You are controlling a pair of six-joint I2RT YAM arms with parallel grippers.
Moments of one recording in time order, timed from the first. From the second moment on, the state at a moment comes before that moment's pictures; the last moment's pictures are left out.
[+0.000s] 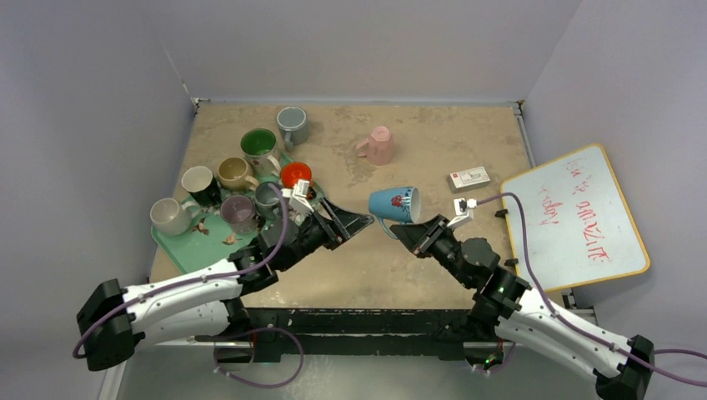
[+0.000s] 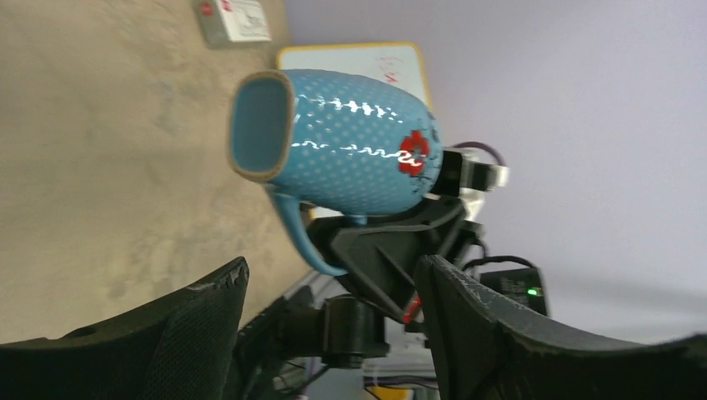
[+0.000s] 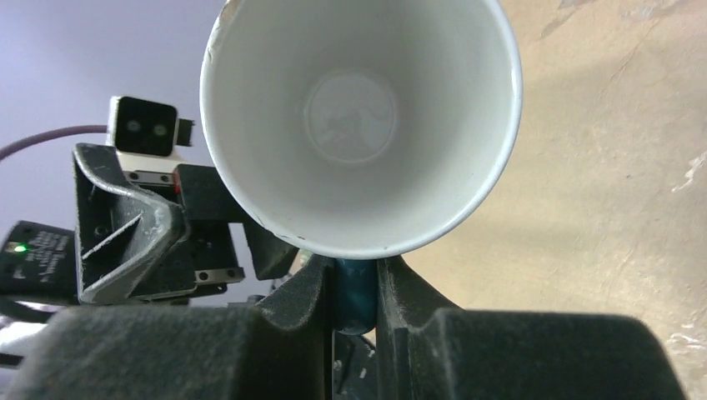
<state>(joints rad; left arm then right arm) -1.01 1.00 0.50 0.47 -0.13 -1.27 0.91 0.44 0.26 0.12 0.24 1.08</state>
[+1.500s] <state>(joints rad) -1.01 0.62 1.55 -0.67 -0.43 -0.40 1.09 1.77 1.37 -0.36 0.11 0.24</state>
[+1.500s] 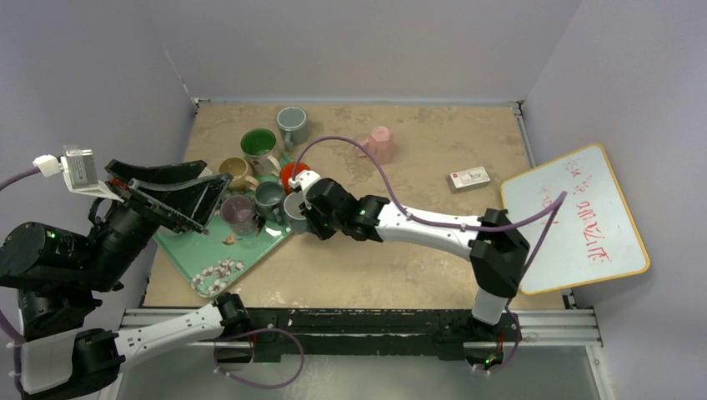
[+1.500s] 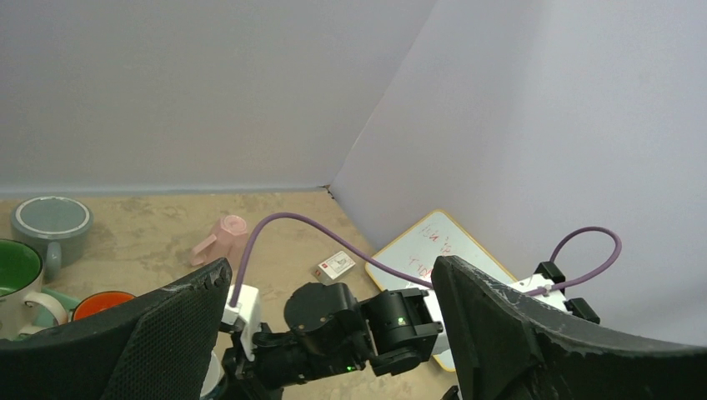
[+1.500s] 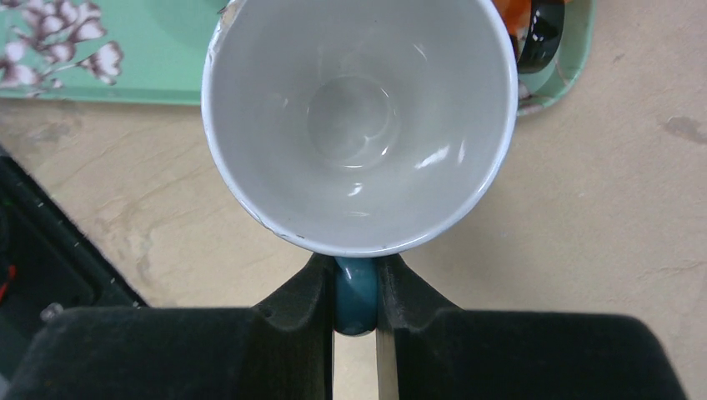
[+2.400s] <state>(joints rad) -1.01 0.52 1.52 -0.68 -0.43 -0.40 1.06 2.06 1.62 -0.43 0.24 0.31</state>
